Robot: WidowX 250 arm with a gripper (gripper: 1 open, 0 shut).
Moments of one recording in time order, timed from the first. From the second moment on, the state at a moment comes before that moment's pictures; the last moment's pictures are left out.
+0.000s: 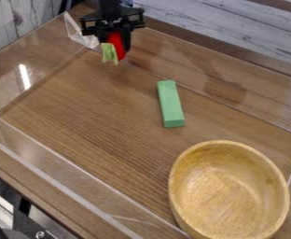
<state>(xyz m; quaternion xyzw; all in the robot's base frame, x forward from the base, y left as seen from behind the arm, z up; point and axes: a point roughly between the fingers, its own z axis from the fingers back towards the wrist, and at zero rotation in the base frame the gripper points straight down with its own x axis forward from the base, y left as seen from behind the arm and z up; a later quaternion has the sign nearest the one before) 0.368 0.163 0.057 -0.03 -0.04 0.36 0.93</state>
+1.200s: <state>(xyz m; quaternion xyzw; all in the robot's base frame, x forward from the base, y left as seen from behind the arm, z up) 0.340 0.207 0.057 -0.04 -0.01 0.40 0.92</state>
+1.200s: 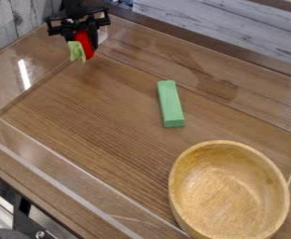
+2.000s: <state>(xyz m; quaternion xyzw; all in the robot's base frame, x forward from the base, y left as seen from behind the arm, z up) 0.334 0.209 0.048 -0.01 -0.01 0.48 0.88</state>
